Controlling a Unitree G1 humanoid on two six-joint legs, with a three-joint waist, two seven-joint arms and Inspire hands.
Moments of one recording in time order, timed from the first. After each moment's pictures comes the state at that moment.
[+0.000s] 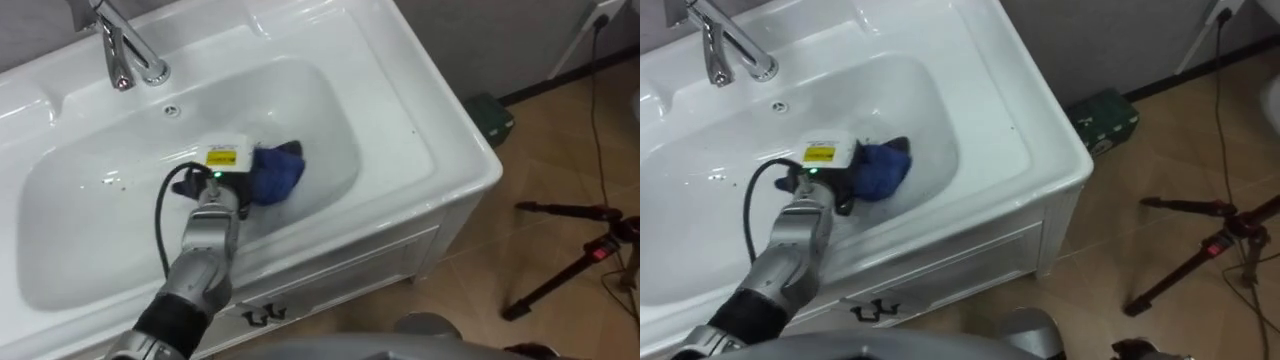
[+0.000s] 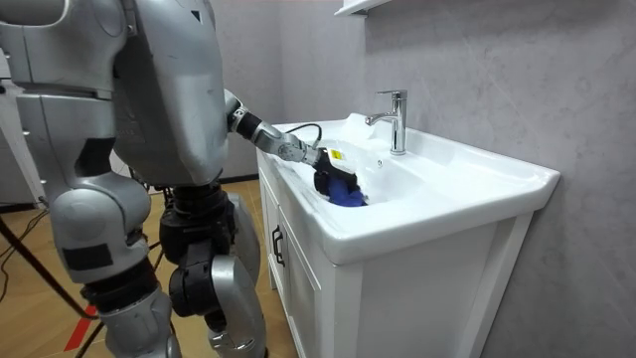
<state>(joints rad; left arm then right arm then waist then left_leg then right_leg) -0.06 0.18 -0.44 0.33 1.22 0.34 -0.06 0.03 -0.33 0.17 1.32 -0.27 0.12 0.12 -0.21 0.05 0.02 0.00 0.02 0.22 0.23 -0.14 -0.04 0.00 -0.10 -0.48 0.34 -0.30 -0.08</state>
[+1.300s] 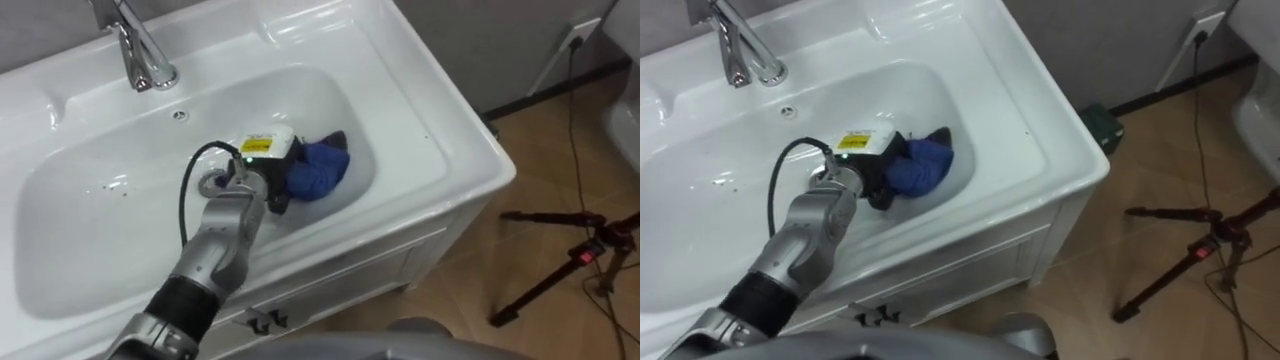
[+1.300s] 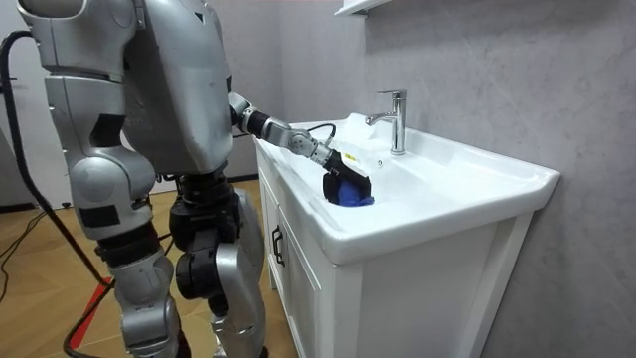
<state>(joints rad) -0.07 0.18 -0.36 0.37 1.15 0.26 -0.18 0.08 -0.28 0.07 1.31 -0.31 0.23 0.17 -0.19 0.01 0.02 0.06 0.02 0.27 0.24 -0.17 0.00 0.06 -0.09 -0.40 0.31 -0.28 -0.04</state>
